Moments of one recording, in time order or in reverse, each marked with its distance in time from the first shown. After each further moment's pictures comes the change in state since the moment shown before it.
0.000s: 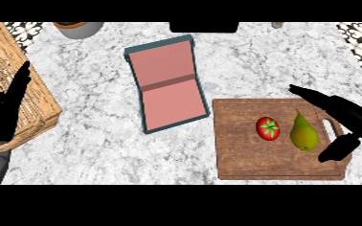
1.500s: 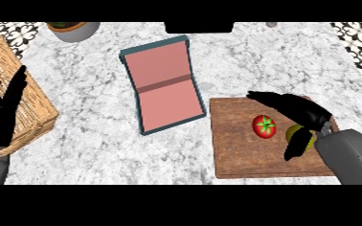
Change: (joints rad) left arm 0.037 -0.081 0.106 -0.037 -0.106 -0.059 0.013; right arm -0.091 0.192 0.086 -0.068 0.170 0.160 0.192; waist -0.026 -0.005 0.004
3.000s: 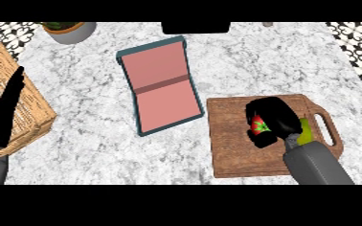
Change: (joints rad) left arm 0.000 -0.054 0.079 -0.013 -0.075 -0.062 0.023; right arm 0.071 0.210 -0.004 -0.038 0.304 -0.330 0.318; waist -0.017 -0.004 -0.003
